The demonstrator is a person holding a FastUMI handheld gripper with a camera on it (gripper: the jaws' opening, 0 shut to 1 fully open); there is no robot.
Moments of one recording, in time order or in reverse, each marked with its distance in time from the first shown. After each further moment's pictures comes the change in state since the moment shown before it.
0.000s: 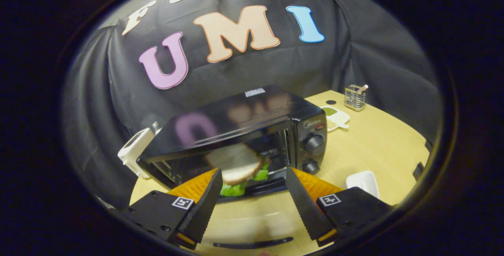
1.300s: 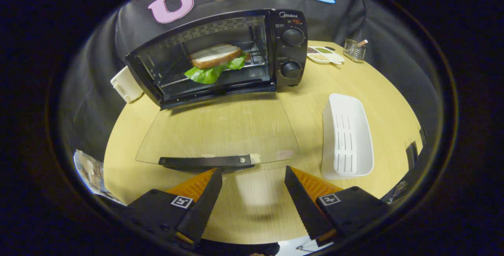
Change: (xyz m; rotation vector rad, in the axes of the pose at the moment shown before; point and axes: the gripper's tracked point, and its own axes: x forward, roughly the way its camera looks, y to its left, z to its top) arm -0.047 -0.055 -0.148 -0.149 0.421 -0.017
